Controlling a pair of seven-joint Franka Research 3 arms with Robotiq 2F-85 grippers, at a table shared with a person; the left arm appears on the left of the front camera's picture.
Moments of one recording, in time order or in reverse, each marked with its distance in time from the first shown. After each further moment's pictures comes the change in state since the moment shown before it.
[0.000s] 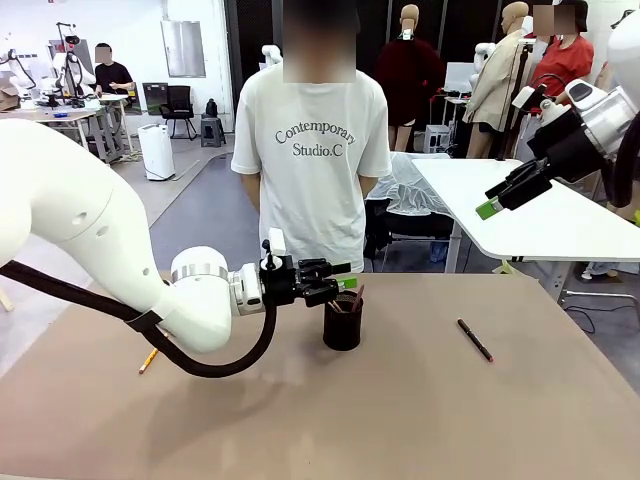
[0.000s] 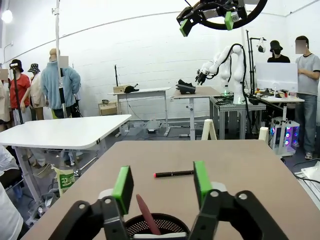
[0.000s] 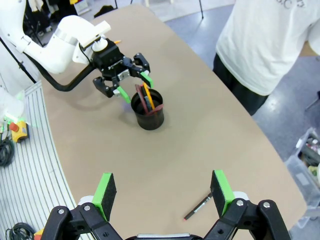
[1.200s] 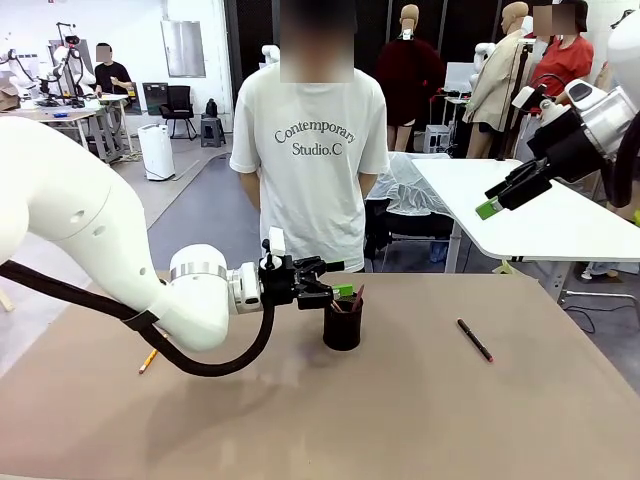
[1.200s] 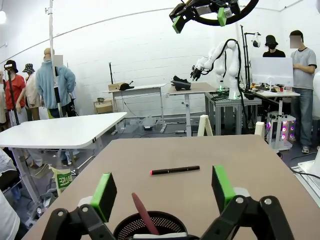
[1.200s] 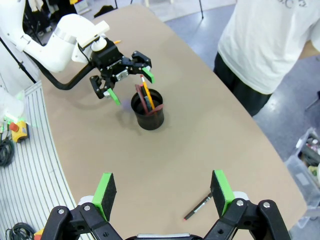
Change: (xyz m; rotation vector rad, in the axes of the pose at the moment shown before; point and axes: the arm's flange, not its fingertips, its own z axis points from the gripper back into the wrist) left arm 0.003 -0.001 0.001 -0.028 0.021 -0.014; right arm 0.000 0.000 0.000 0.000 0.000 0.000
